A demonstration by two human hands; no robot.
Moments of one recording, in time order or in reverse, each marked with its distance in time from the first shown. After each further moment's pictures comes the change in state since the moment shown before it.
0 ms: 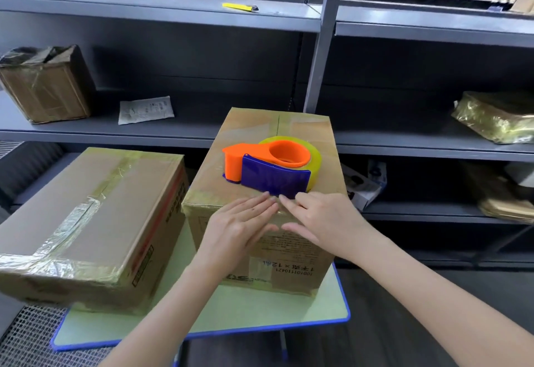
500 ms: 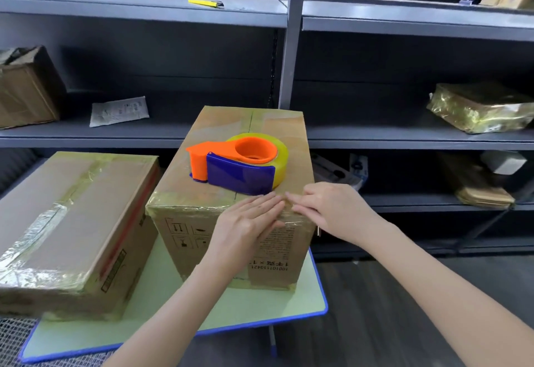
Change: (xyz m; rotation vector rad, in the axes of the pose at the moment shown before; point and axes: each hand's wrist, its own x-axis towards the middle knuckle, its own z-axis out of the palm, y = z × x) left_hand 0.028 0.042 0.043 -0.085 0.056 0.008; right_hand -0.039 0.049 -0.010 0.242 -0.121 0.140
